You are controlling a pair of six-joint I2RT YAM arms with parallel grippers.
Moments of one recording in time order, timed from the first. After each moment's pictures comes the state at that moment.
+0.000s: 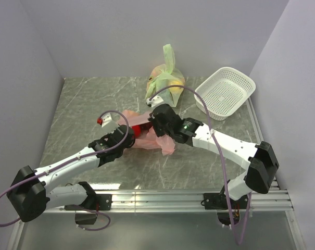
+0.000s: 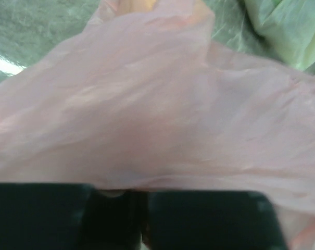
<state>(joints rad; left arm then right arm) -0.79 1.13 0.70 -0.34 -0.64 -1.19 0.94 1.50 1.26 -0.44 0.29 0.20</state>
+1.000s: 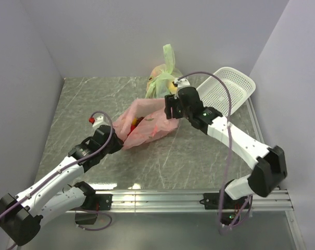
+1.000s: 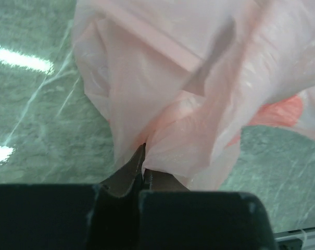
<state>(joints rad) -0.61 0.88 0.64 -0.48 -0.28 -0.93 0.60 1.46 1.23 -0.35 0.14 0.26</state>
